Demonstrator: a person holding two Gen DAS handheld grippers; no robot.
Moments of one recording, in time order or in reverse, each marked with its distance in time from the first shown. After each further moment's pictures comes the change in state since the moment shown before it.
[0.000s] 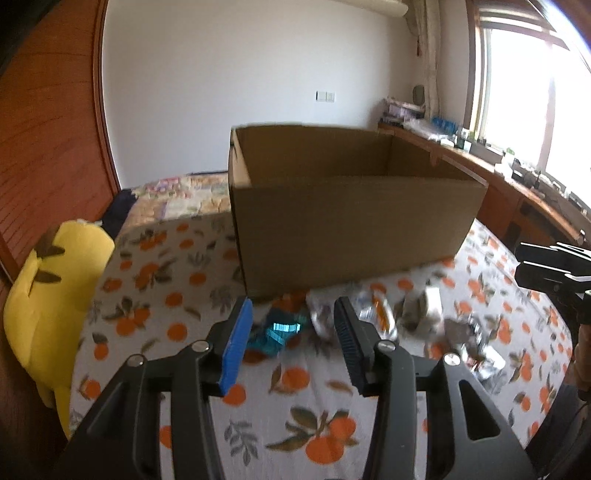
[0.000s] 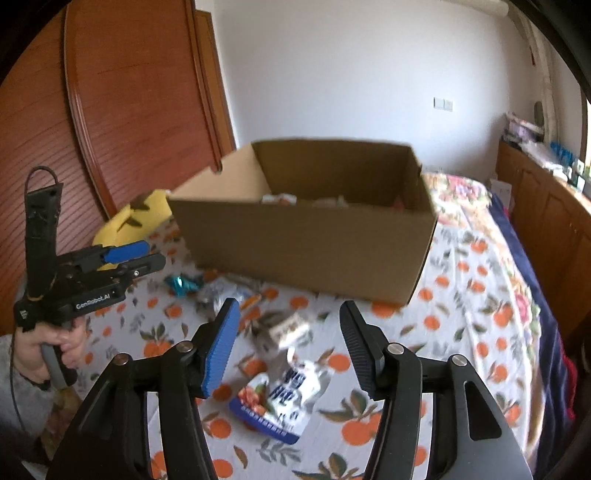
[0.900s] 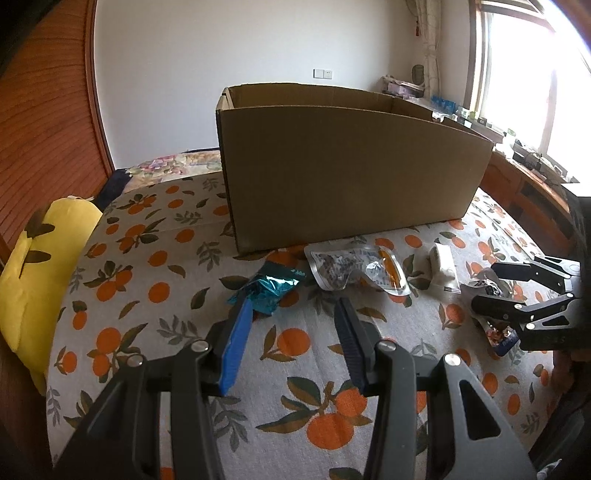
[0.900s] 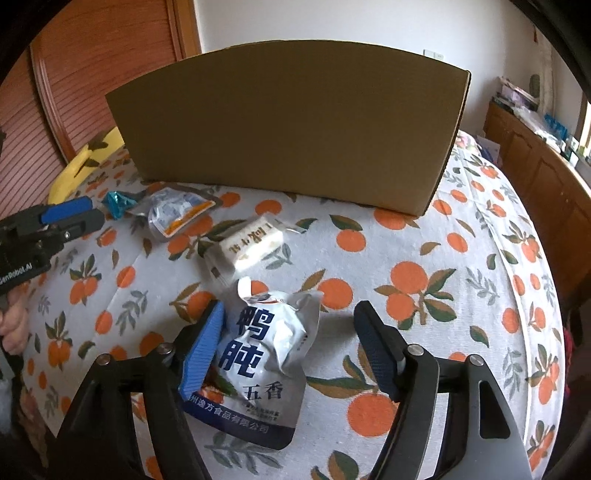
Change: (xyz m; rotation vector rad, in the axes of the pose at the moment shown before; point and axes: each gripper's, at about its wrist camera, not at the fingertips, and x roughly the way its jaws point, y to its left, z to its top) left arm 0.021 0.000 -0.025 0.015 0.070 -0.006; right arm 0.071 -0.008 -0.052 0.001 0.211 -0.105
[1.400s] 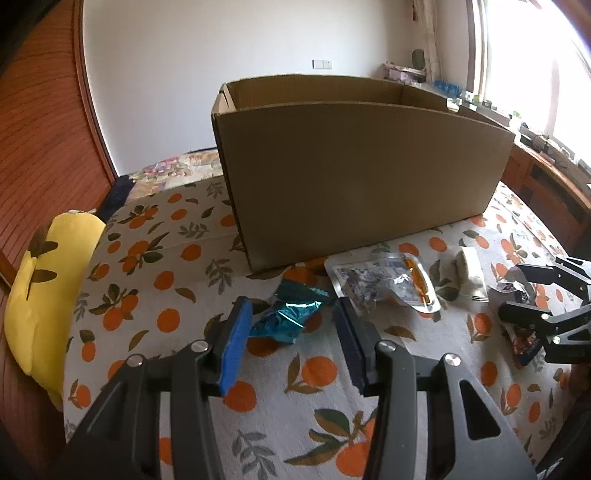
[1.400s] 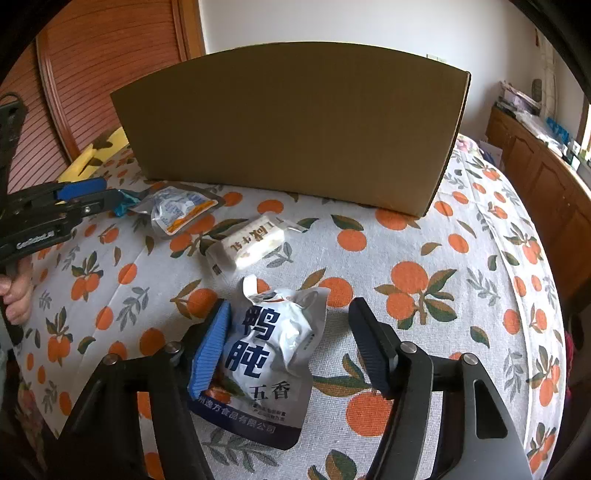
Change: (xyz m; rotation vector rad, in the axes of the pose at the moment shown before) left arm 0.024 0.008 0.017 0.053 0.046 0.039; right arm -0.001 0.001 -0.003 -0.011 -0.019 0.006
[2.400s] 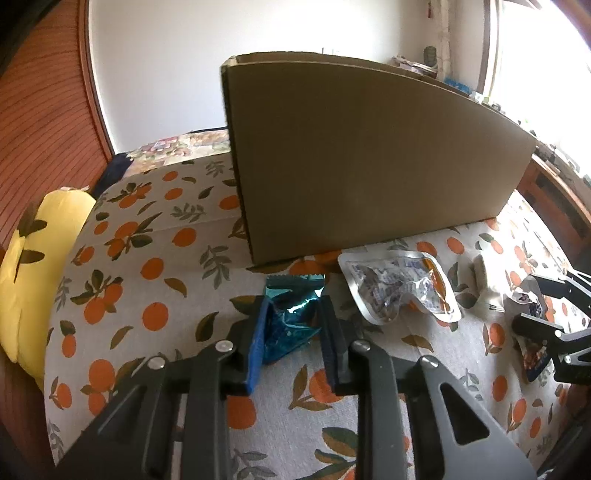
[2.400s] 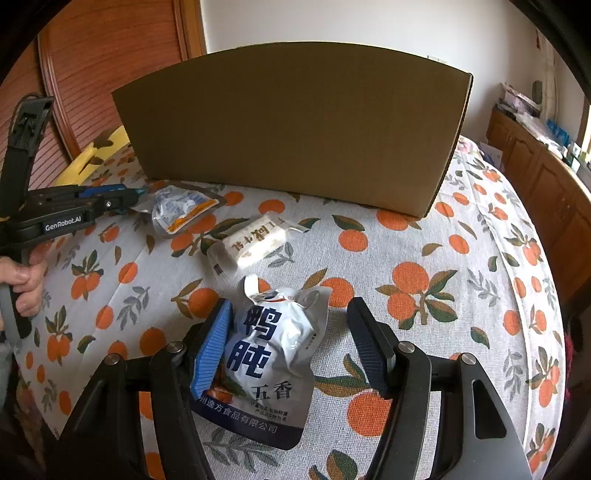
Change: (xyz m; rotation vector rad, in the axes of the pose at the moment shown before) left arm 0.022 0.010 0.000 -0.051 0.044 -0.019; right arm 0.000 0.000 0.000 -0.004 0.000 -0.002
